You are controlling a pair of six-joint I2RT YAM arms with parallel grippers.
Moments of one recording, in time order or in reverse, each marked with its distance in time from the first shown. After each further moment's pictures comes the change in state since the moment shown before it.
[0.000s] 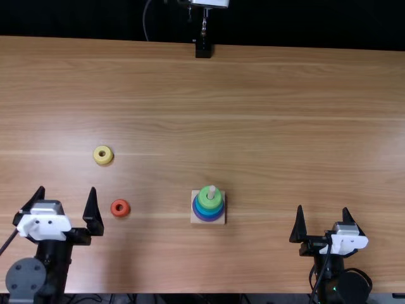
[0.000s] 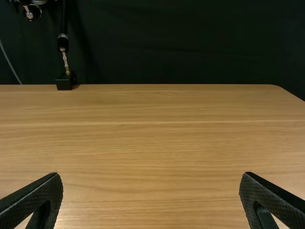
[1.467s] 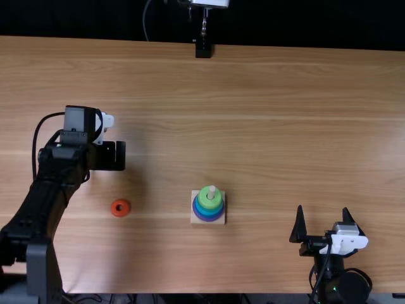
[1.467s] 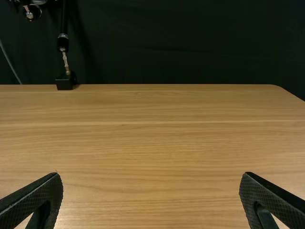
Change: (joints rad) left arm -0.035 1.421 0.747 -0.383 -0.003 0.071; right arm 0.000 0.000 0.000 0.000 0.000 0.000
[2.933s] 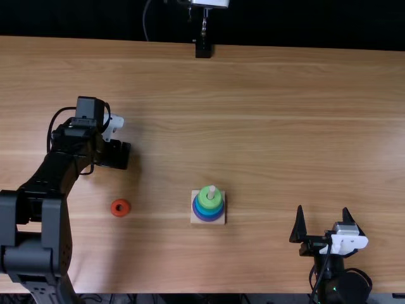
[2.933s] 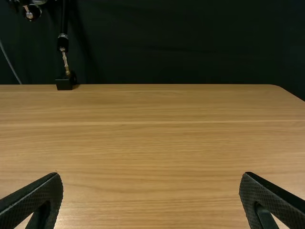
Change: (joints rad) left arm 0.000 0.219 0.136 -0.048 0.000 0.106; right arm 0.000 0.000 0.000 0.000 0.000 0.000
